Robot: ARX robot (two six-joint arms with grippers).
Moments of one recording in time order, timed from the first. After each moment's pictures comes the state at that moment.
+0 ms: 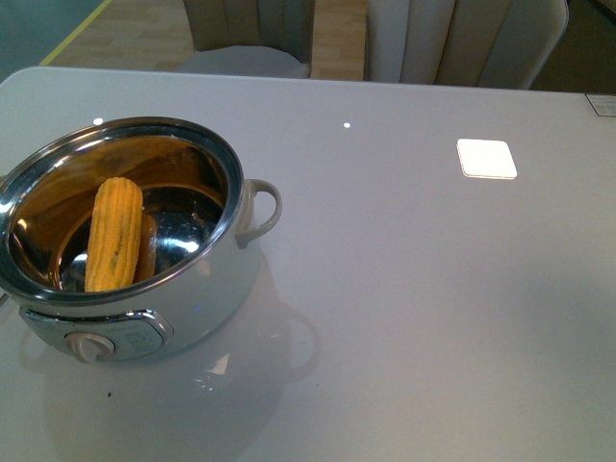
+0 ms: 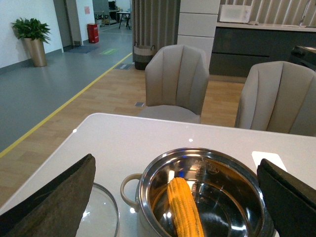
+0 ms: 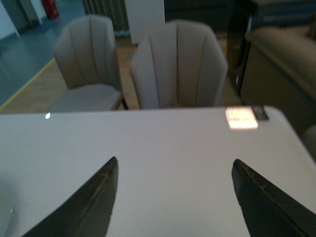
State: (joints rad) left arm 0.00 0.01 0.01 0.00 0.00 -0.01; right arm -0.20 0.73 0.24 0.47 -0.19 0.03
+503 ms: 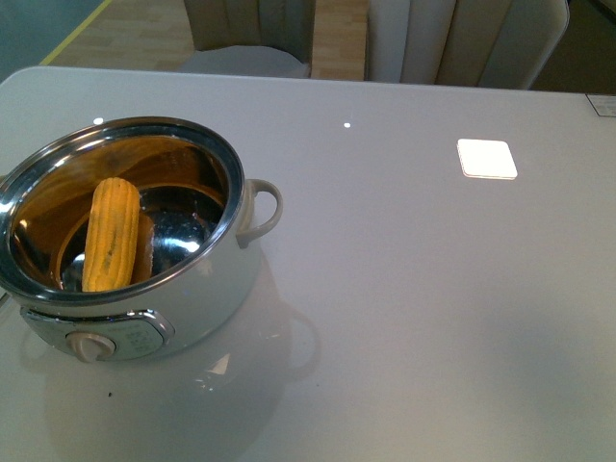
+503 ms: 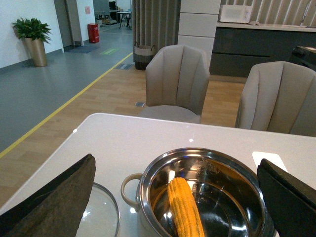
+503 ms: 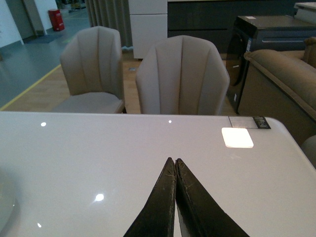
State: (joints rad) left arm 0.00 0.01 0.01 0.00 0.00 -0.01; right arm -0.01 0.47 0.07 0.39 0.00 0.01
